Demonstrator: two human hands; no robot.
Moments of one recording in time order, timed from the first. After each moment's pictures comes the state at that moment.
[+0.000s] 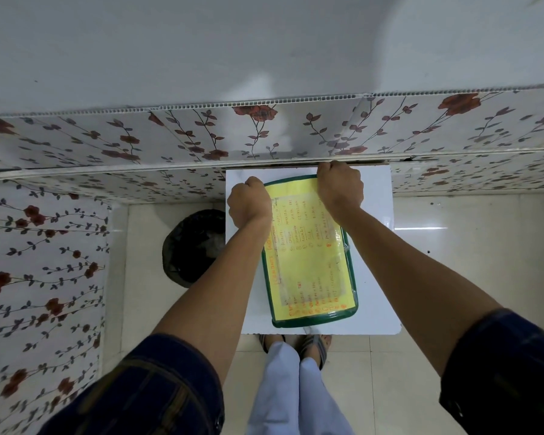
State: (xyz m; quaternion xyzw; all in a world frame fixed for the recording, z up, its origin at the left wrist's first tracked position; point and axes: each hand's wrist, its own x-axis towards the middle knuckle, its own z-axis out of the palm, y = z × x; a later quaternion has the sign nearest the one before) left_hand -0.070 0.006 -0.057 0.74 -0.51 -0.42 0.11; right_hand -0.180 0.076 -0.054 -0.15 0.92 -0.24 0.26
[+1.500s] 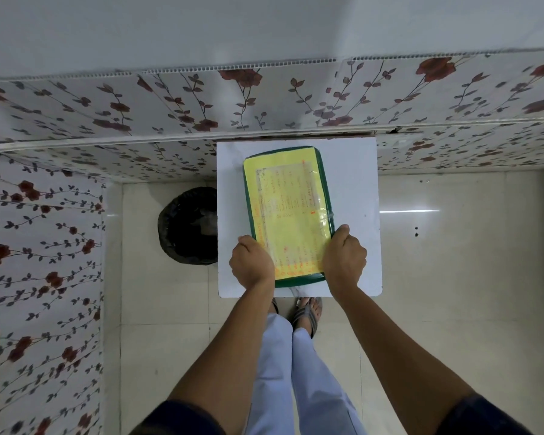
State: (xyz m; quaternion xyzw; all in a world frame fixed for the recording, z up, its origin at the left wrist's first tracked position) left_hand 0.007 0.141 -0.045 0.80 -0.42 -0.41 0.13; right_hand -0.083 0.216 -0.052 0.00 0.92 -0.28 0.27
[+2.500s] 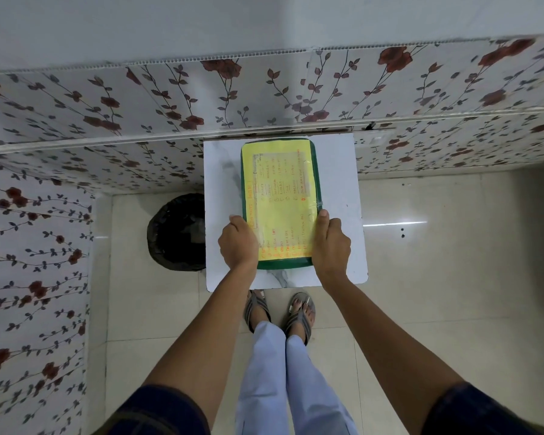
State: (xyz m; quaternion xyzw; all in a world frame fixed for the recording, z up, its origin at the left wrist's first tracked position) left_hand 0.009 0.135 -0.048 0.73 -0.52 -0.43 0.11; right_hand -0.077 0.239 -0.056 -0.07 0.90 -0.32 0.27
